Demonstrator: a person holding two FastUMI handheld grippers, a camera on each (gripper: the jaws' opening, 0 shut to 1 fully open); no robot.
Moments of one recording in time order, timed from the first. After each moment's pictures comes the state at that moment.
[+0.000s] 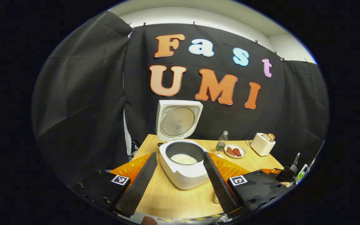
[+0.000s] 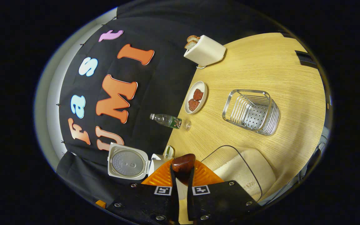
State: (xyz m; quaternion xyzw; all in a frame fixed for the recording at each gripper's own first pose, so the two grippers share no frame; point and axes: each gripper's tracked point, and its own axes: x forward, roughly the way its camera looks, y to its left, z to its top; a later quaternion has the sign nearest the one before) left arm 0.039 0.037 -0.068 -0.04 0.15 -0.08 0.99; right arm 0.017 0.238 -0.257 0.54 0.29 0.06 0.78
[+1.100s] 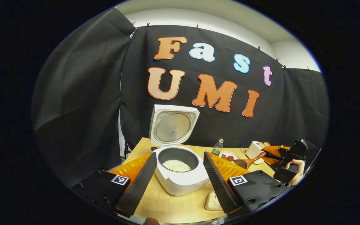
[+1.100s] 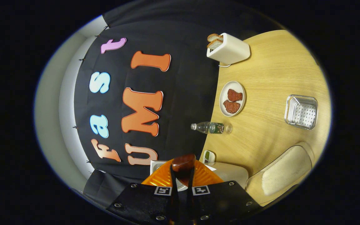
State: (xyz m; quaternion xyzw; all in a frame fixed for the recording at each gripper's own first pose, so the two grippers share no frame) left arm 0.063 0.024 -0.059 -0.07 0.13 -0.09 0.99; right arm 0.100 0.279 -0.112 0.63 0.26 0.11 0.72
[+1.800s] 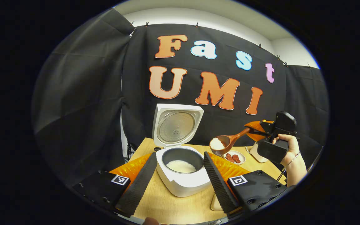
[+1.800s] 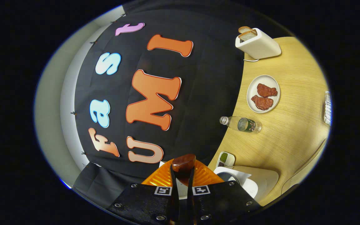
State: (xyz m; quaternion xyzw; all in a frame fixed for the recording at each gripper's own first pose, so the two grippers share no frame) left arm 0.077 0.035 -0.070 -0.06 0.14 -0.07 0.99; right arm 0.189 0.392 -0.059 0.58 0.23 0.14 0.76
